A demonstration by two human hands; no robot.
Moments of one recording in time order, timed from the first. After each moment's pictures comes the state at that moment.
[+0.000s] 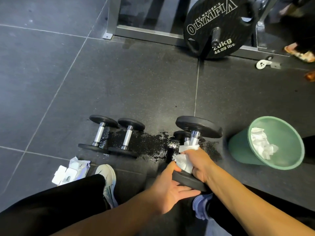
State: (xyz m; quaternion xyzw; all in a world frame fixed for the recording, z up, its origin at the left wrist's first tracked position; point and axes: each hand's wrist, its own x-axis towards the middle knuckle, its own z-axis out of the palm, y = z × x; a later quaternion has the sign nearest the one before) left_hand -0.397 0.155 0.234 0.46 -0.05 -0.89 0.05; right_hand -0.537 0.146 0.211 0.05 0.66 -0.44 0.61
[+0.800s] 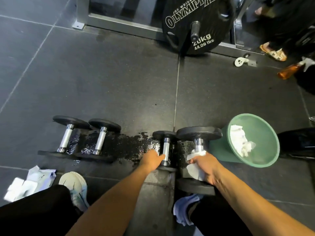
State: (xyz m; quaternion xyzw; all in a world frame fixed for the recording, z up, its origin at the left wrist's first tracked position) left_hand -0.478 0.089 0.020 0.56 -0.65 -0.49 -0.15; right_hand -0.649 0.195 0.150 0.03 0.76 -0.36 0.55
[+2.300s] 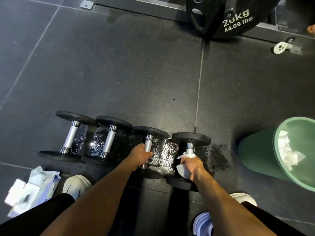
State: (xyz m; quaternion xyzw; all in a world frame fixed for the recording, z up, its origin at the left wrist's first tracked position) left_hand -0.401 0.000 -0.057 0.62 -0.57 -0.54 -0.10; right_hand -0.593 0.121 -0.033 0.09 0.79 -0.30 0.52
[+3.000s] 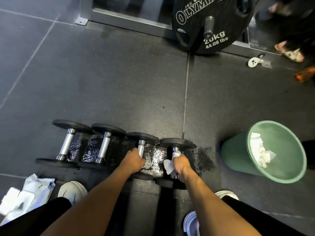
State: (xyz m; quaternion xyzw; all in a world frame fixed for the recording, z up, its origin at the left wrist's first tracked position) left_hand -0.404 0.007 -0.003 0.58 -0.66 -0.44 -0.19; right_hand -0.591 0.114 -0.024 -0.06 0.84 -0.21 0.49
